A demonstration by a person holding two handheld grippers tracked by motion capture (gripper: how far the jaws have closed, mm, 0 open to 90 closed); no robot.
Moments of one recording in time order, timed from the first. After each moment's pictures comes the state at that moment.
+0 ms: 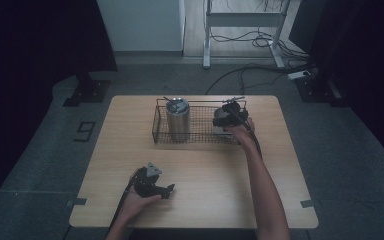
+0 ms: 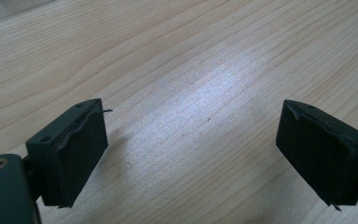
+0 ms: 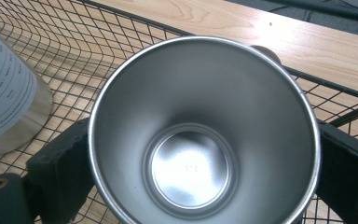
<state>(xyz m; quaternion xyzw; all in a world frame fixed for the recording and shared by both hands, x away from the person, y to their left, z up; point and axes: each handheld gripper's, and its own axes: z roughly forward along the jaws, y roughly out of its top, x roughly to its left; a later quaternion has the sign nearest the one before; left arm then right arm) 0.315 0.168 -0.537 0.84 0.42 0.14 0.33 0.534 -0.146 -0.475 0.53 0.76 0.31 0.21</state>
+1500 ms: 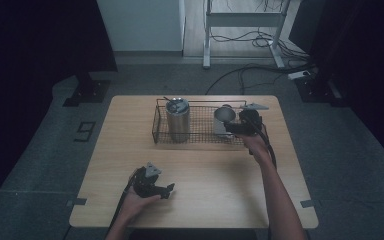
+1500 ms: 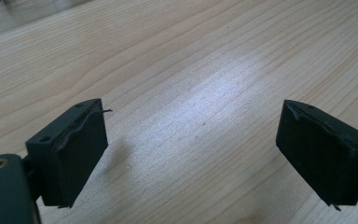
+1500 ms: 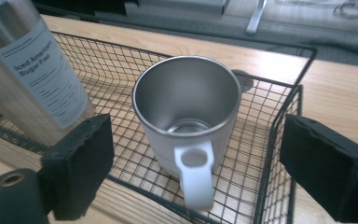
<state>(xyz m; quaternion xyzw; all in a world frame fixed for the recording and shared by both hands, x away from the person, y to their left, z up) 0.312 0.168 -0.532 0.83 0.41 0.15 0.34 0.459 -0.186 -0.441 0.52 0.71 0.41 0.24</state>
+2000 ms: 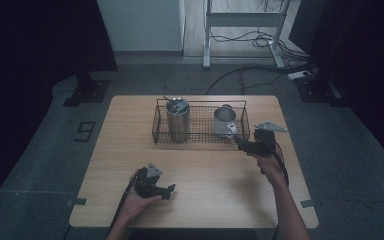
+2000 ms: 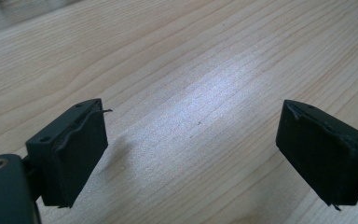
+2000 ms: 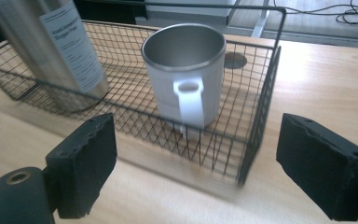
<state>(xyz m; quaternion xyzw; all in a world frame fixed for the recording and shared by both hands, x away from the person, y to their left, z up) 0.311 0.166 -0.532 0.84 0.41 0.15 0.33 0.393 -0.221 -0.455 0.51 0.70 0.44 0.24</state>
